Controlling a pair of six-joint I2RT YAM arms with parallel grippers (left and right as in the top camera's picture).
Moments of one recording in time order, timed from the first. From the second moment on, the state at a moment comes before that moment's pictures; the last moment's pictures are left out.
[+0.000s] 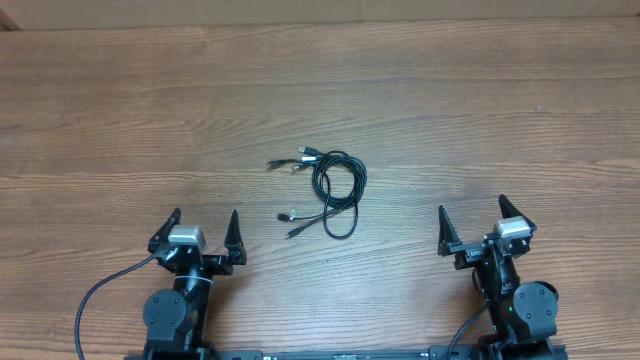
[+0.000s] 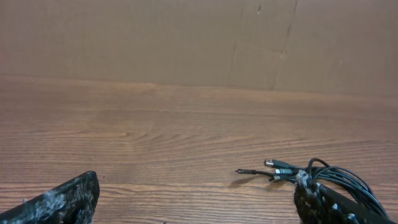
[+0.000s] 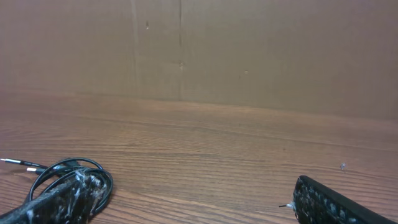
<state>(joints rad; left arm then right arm) -0.06 0.01 0.01 -0.08 0.01 -0.10 0.16 0.01 0.02 -0.03 -0.02 -0.01</state>
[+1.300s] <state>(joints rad) -0.06 0.59 1.11 -1.06 0.33 -0.03 0.16 0.17 0.73 -0.64 -0.17 0.12</state>
